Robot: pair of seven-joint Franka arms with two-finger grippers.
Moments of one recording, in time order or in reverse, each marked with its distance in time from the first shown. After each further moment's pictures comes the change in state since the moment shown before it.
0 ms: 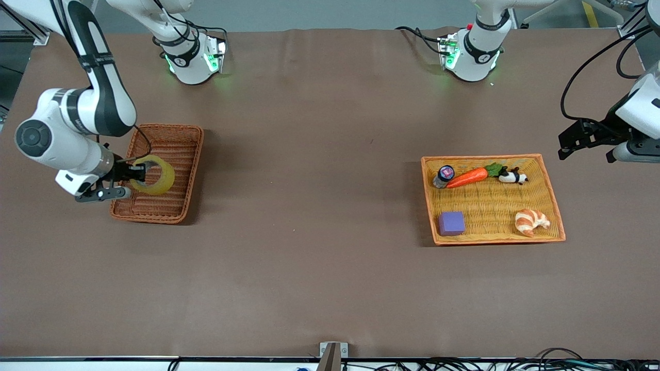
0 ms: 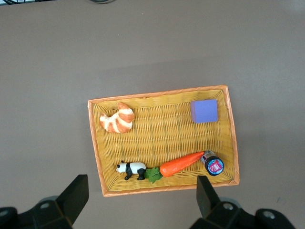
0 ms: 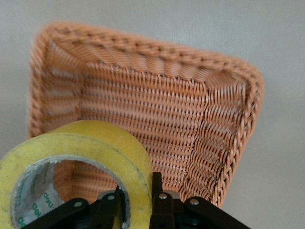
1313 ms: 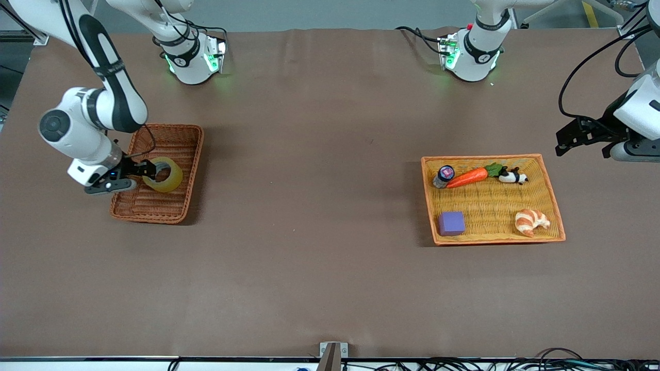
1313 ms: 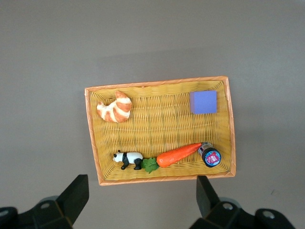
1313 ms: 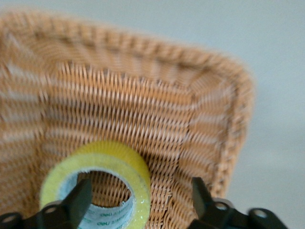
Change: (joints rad) left arm 0.001 0.003 0.000 0.002 -0.008 -0.046 -0.025; right arm 0.010 -0.029 -0.056 -0.107 0.003 0.237 -0.016
